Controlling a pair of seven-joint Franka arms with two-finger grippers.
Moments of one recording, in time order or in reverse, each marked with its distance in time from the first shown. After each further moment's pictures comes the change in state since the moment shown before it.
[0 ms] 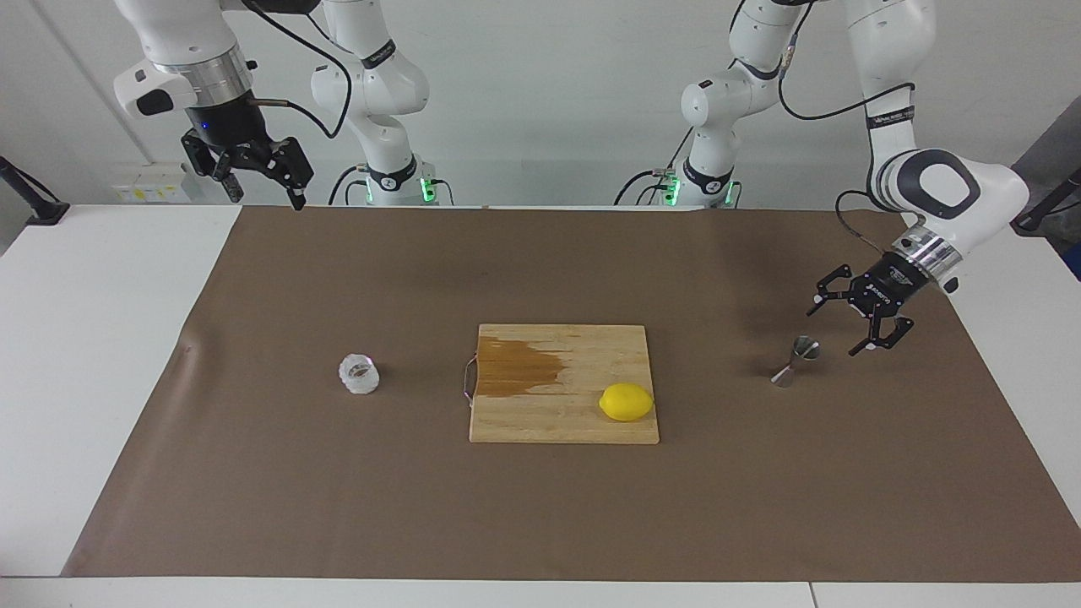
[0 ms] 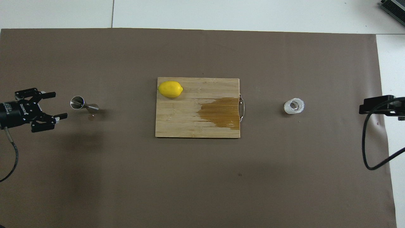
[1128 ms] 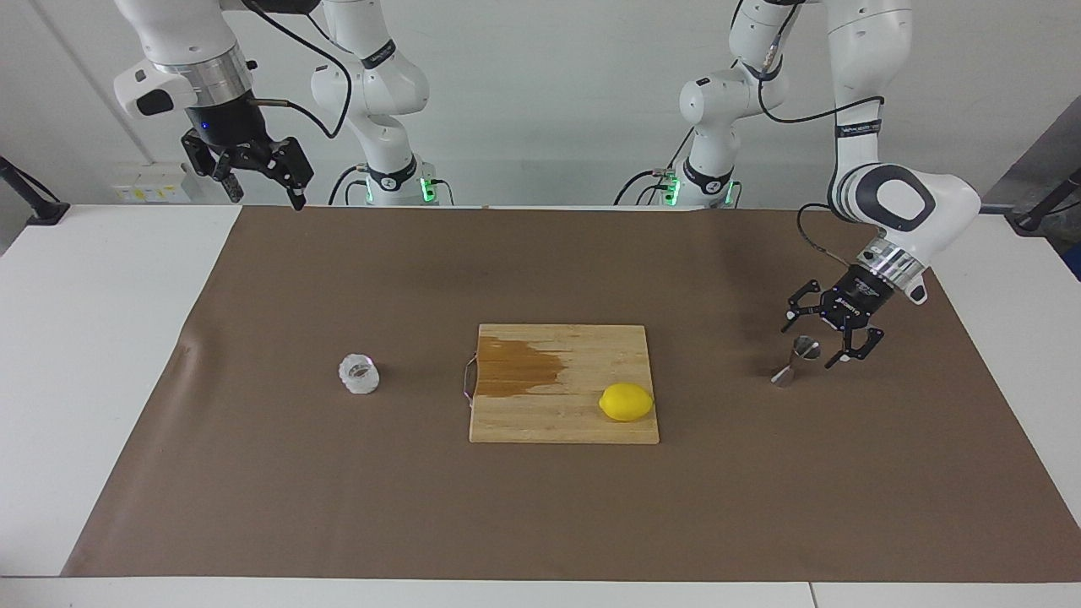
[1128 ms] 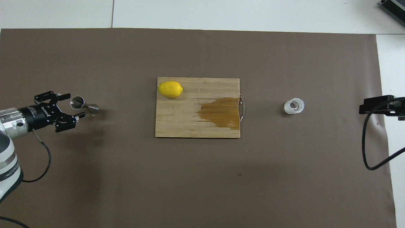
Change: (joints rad) left arm -0.094 0.003 -0.006 -0.066 -0.116 0.161 0.075; right arm 0.000 0.000 0.000 0.000 0.000 0.000 0.000
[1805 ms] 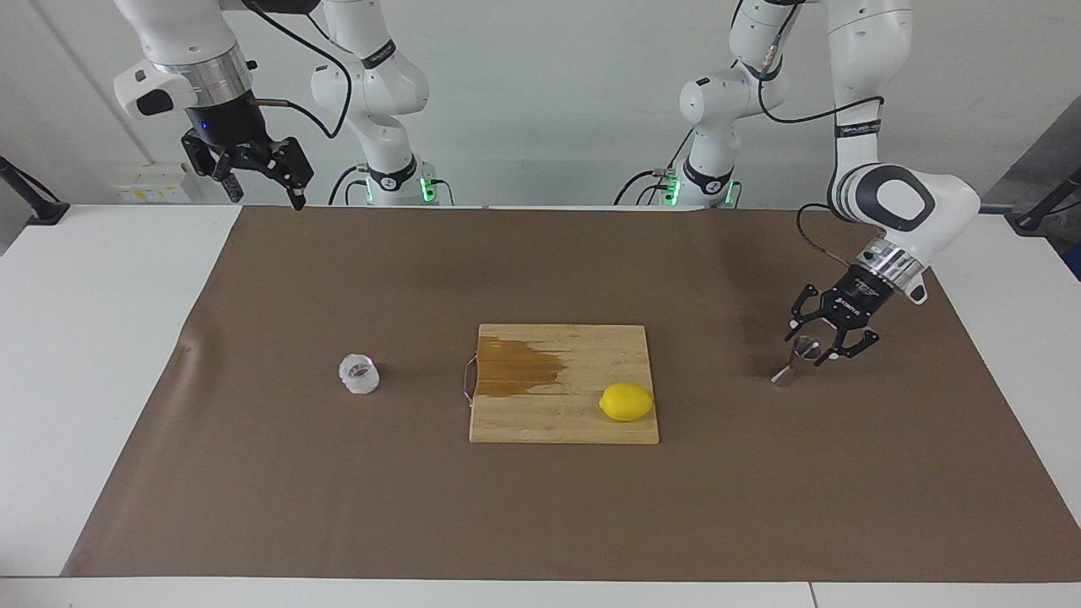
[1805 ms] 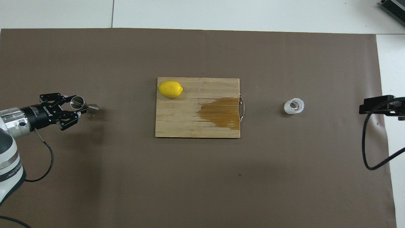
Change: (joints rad) left arm 0.000 0.000 0.000 -0.001 -0.003 0.003 0.005; right arm 0.000 0.000 0.000 0.000 0.000 0.000 0.000
